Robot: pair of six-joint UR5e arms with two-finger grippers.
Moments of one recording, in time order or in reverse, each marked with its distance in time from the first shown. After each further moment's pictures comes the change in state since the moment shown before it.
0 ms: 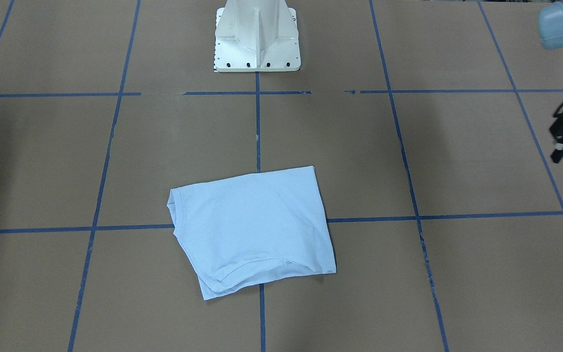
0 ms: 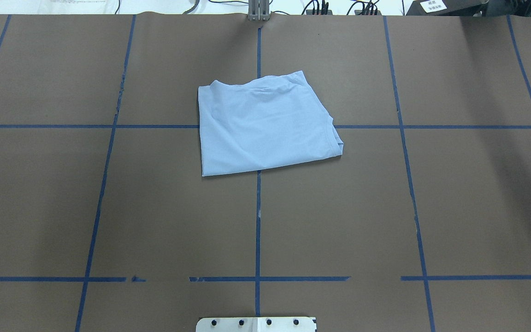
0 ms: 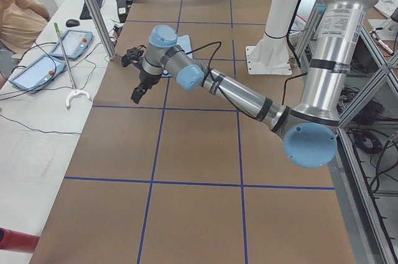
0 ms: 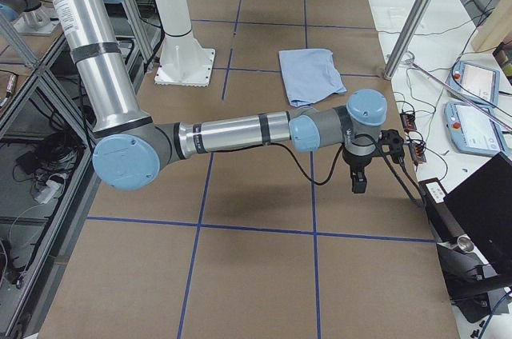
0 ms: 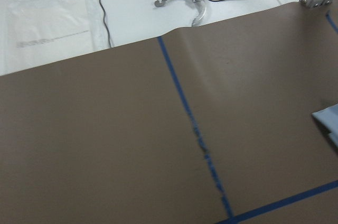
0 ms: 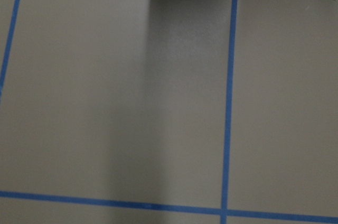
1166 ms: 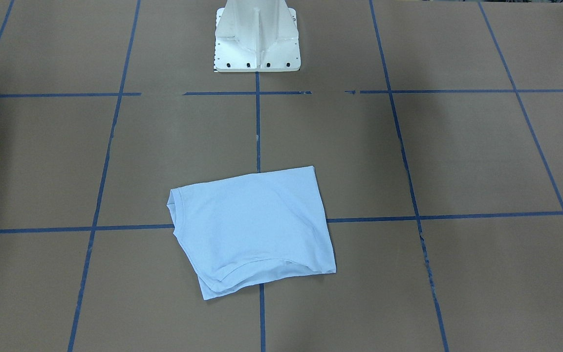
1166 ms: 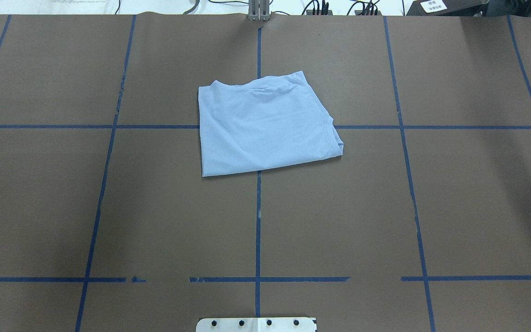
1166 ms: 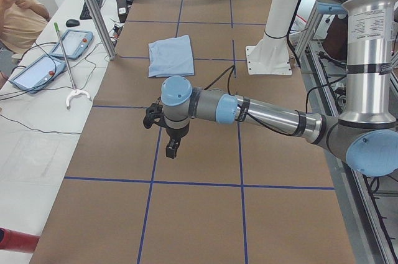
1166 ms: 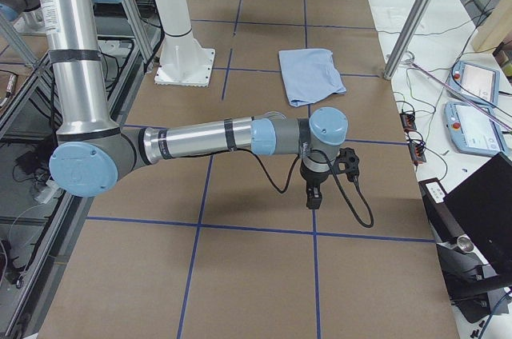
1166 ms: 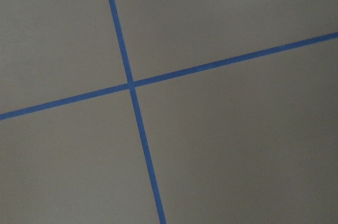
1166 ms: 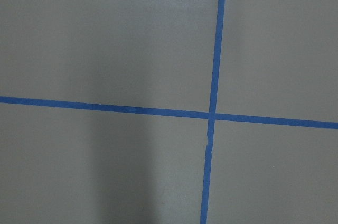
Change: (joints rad) left arm -0.133 0.258 -0.012 0.236 -0.197 0.251; right arm -0.035 -0.180 0.178 -0.186 0.000 -0.105
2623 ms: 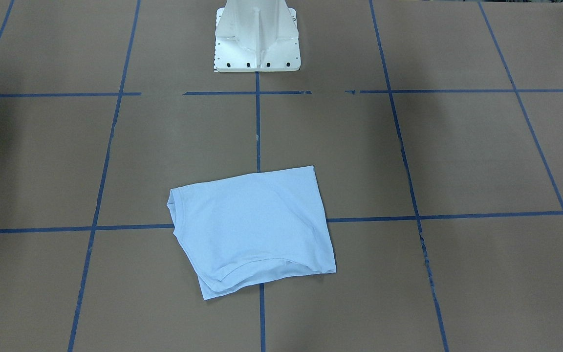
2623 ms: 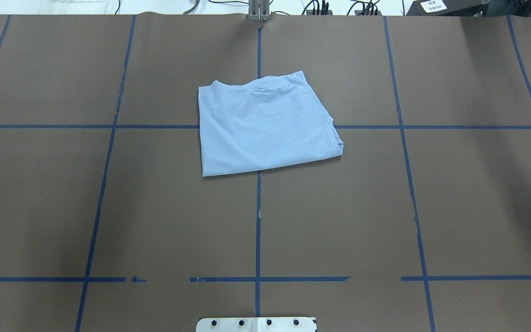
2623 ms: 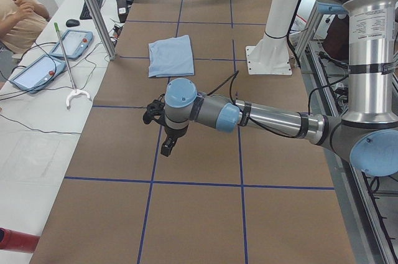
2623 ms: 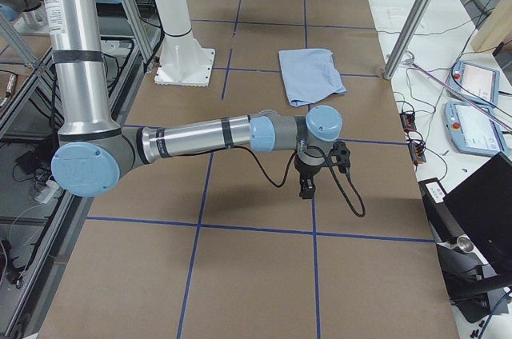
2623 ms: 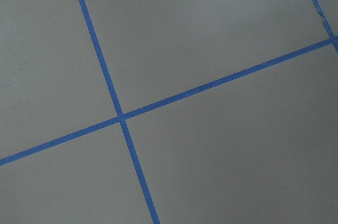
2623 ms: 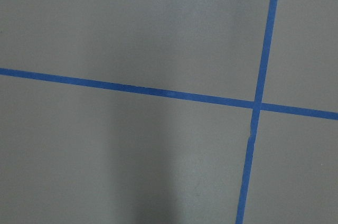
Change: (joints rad) left arm 0.003 0.013 0.021 -0.178 -0.001 0.001; right arm -0.060 -0.012 0.030 0.002 0.048 0.000
